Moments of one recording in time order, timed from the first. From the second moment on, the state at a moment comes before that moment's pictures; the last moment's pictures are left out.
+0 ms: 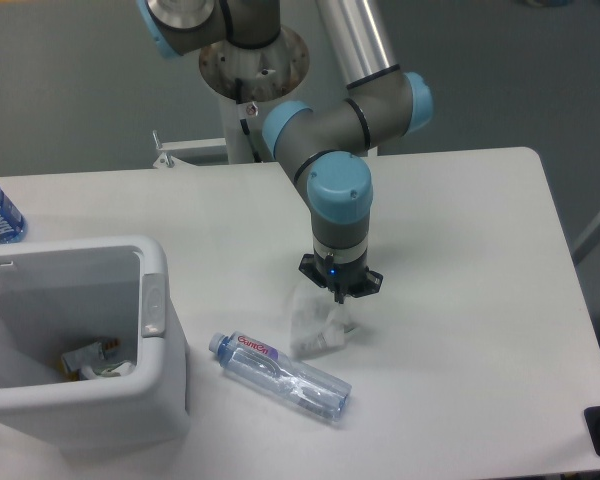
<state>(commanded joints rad) 2.48 -1.92 -1.81 -0.88 1.60 0.84</state>
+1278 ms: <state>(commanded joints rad) 2.16 -1.76 -1.41 -0.89 1.18 0.29</state>
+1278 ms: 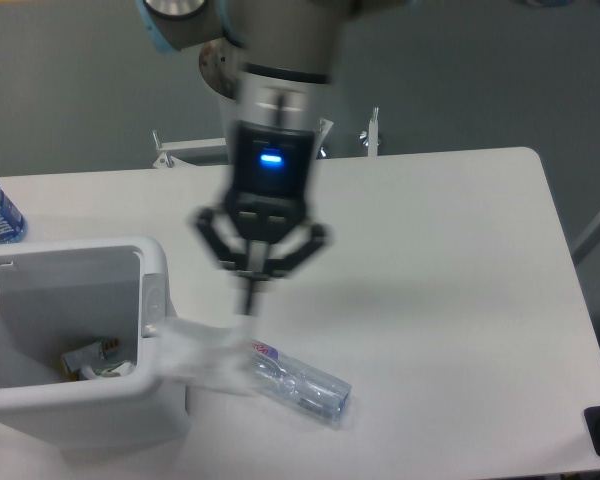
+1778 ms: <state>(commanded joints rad) 2.08 -1.75 -1.44 -0.87 1.18 0.28</state>
